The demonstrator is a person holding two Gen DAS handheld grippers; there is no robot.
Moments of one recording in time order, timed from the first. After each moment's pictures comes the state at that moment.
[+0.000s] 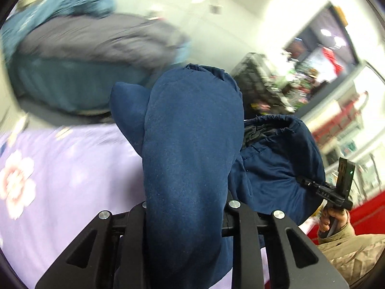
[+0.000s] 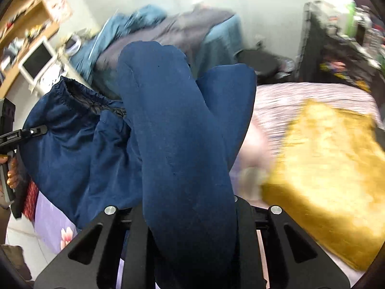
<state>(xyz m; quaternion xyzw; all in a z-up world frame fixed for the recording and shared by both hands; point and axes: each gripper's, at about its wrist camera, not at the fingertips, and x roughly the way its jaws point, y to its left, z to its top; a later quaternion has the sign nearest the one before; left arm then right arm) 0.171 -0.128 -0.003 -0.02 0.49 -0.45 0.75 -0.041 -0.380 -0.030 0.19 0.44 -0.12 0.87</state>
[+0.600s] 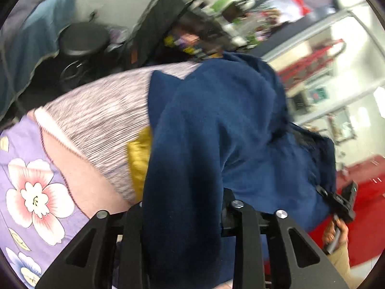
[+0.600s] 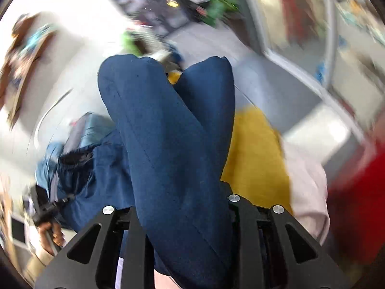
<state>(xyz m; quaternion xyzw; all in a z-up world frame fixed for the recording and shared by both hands) 0.077 -0.554 -0.110 0.06 0.59 -0.54 0.59 -0.448 -0.681 -0.051 0.50 0.27 -0.42 0.71</state>
